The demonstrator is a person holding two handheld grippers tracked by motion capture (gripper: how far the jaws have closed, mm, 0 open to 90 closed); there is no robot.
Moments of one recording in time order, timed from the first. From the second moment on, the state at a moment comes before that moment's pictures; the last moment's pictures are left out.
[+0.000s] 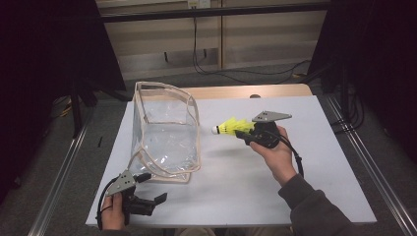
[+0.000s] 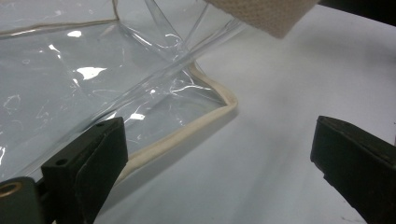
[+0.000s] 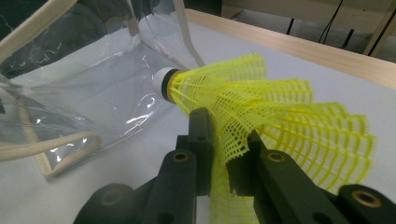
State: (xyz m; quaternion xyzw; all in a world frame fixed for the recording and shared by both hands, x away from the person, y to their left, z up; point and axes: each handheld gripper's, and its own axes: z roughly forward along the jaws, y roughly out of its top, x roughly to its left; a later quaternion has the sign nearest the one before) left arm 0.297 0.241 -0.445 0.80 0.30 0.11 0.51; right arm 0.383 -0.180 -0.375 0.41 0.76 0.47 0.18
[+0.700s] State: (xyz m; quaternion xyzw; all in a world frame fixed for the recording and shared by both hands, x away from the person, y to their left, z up) left arm 0.297 0.239 -0.445 0.80 0.30 0.11 0.51; right arm 0.377 -0.180 -0.326 0.40 0.76 0.48 0.18
